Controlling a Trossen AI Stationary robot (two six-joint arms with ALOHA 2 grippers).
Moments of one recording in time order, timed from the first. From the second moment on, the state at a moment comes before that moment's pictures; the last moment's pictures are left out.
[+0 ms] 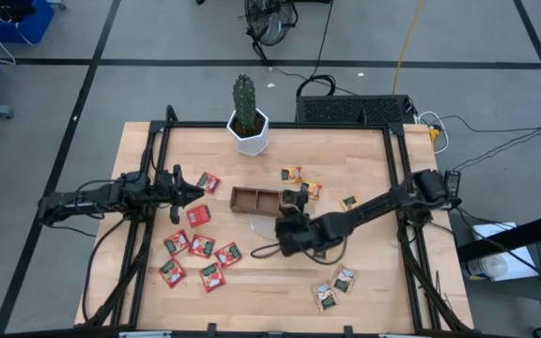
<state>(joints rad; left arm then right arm) 0.11 0.04 0.07 -0.12 0.02 -0.16 0.32 1.87 1.24 -0.43 0.84 -0.01</state>
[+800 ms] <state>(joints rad) 0.11 0.04 0.07 -0.12 0.02 -0.16 0.40 1.68 1.24 -0.43 0.63 0.17</state>
